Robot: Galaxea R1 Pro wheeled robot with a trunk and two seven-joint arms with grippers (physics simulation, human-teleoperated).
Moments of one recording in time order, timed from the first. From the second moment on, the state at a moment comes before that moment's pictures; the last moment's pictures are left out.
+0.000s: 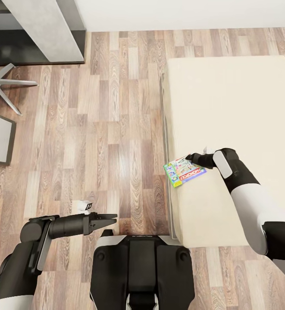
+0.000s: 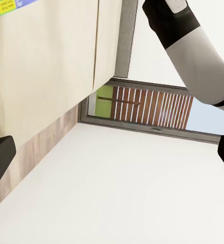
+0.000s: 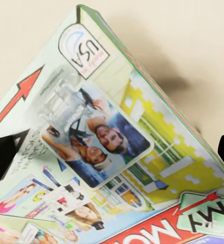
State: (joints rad) left arm -0.46 0.06 0.18 -1.48 -0.01 1.00 -1.55; right arm -1.24 -0.13 0.04 -0.67 -0.51 0.78 -0.12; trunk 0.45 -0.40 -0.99
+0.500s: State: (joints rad) left arm -0.46 0.06 0.18 -1.48 -0.01 1.00 -1.55; right arm -1.24 -0.13 0.04 -0.67 -0.52 0.78 -0.12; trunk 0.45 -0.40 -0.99
